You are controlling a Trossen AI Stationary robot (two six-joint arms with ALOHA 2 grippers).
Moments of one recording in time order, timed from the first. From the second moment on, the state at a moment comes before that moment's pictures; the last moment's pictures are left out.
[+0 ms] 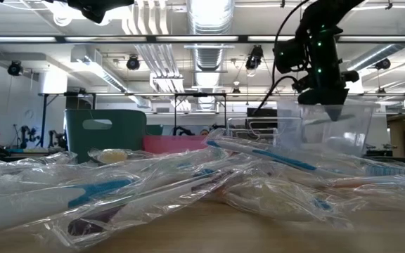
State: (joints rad) left arm -0.22 0.75 0.62 0.04 -0.32 0.19; right arm -0.61 1.49 1.10 -1.21 0.48 0.45
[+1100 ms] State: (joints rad) left arm -0.22 0.75 0.62 0.04 -0.32 0.21; right arm -0.70 1.49 1.21 -1.20 0.44 0.33
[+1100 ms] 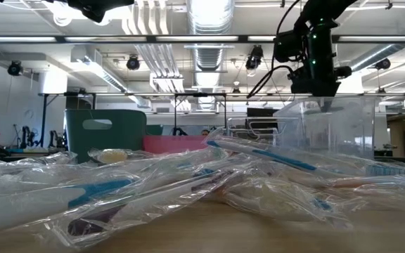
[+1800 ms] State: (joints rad) left arm -0.22 0.75 0.62 0.04 -0.32 0.21; right arm -0.70 1.49 1.05 -1.14 0.41 0.32
